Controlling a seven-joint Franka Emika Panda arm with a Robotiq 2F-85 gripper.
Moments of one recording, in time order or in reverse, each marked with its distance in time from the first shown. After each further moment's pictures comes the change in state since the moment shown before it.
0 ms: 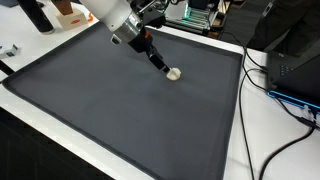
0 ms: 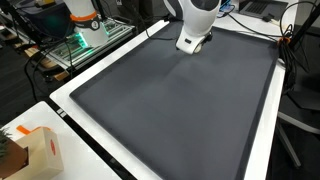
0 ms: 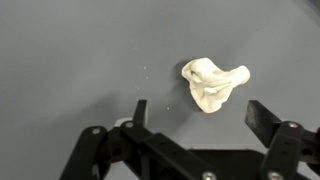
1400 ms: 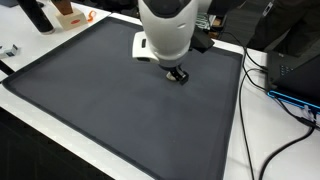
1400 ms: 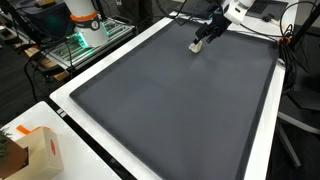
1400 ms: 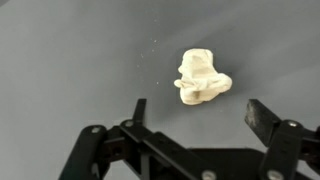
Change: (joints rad) arm 0.259 0.267 -0.007 0.580 -0.661 -0.401 0.360
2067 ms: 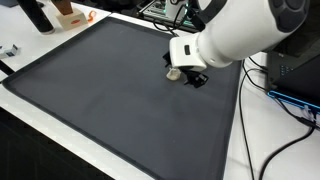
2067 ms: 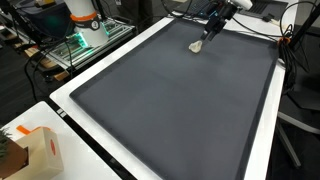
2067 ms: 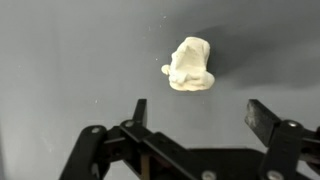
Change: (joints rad) arm 0.154 0.049 0.000 0.081 -0.284 -0.036 -0.032
